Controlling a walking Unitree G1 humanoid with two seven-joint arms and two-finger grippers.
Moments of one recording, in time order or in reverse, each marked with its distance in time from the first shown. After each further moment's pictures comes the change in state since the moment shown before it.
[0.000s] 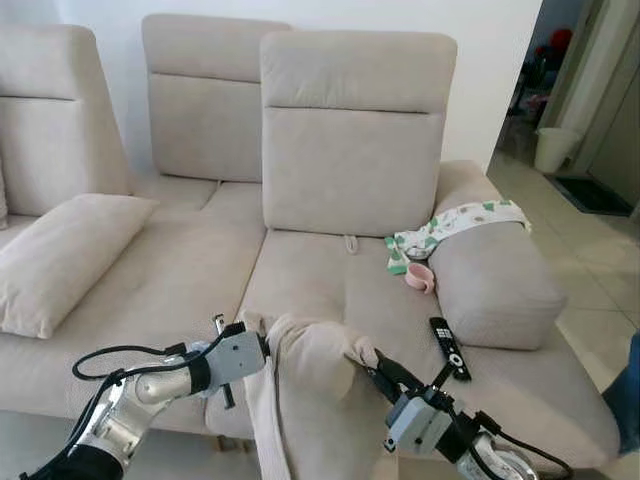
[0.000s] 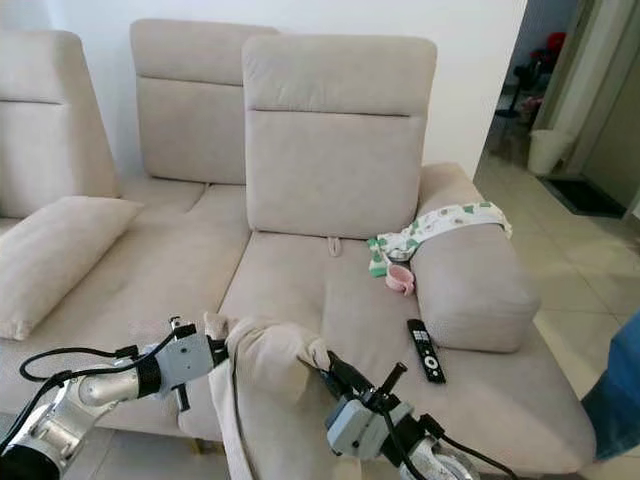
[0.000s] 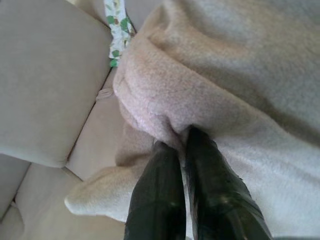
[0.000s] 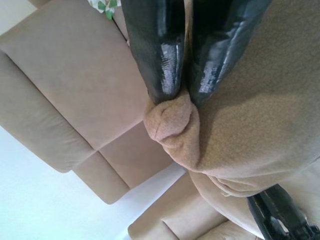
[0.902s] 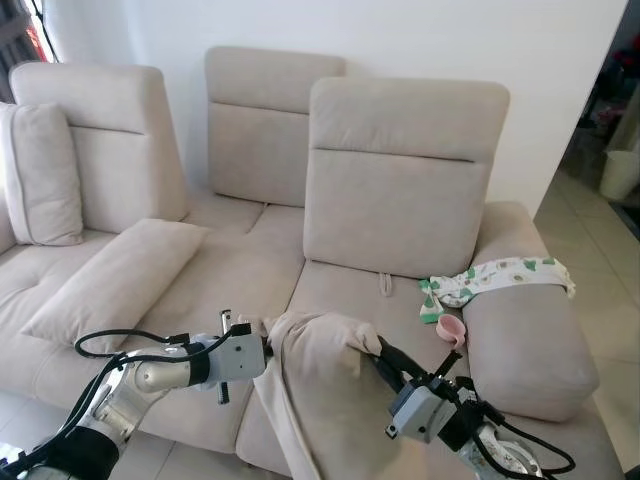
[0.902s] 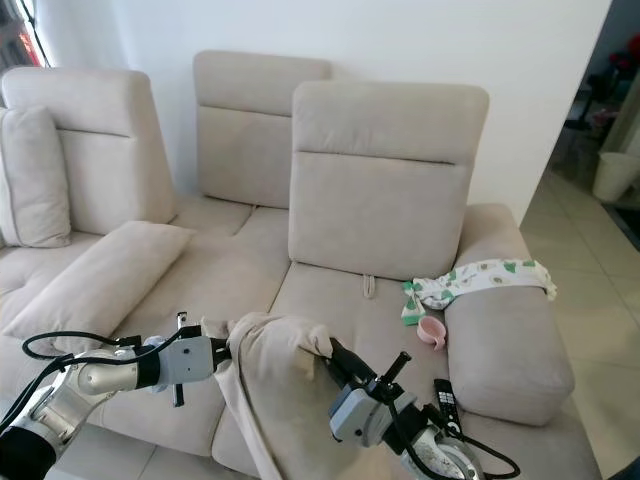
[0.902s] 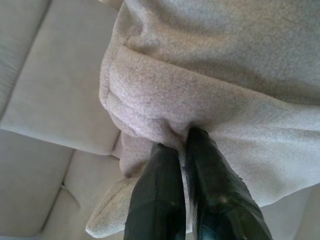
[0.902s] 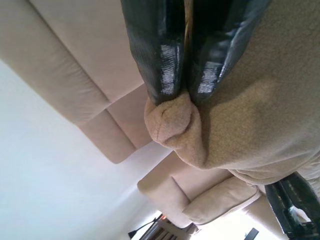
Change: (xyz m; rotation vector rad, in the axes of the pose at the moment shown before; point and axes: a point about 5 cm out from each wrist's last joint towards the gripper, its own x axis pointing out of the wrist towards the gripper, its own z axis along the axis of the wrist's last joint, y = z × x) left arm 0.006 0.012 0.009 0.112 -0.029 -0.034; right arm 0.003 -0.016 0.004 -0.032 -0.025 -0.051
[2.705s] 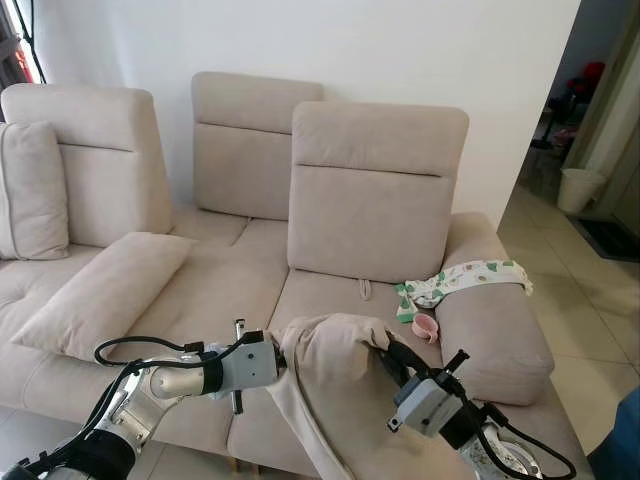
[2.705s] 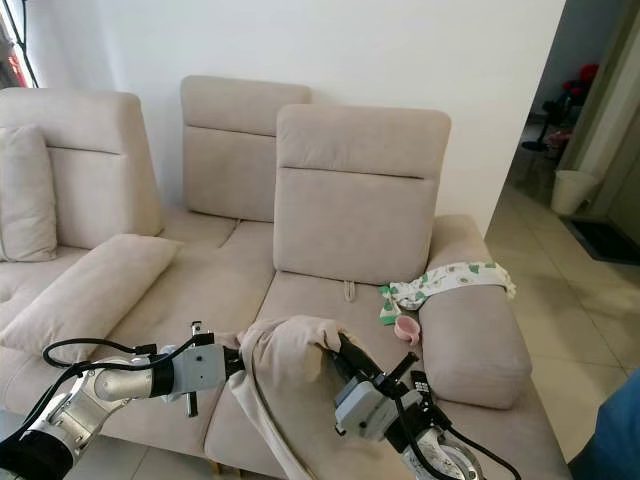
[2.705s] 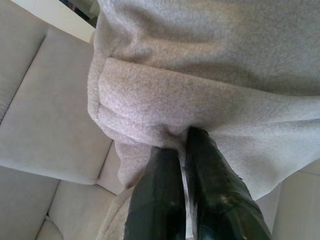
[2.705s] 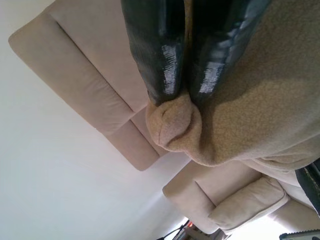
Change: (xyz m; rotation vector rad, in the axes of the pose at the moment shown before) left arm 0.015 -0.018 0.003 -0.066 -0.049 -0.054; right arm 0.000 0.004 -0.001 0.059 0.030 -0.052
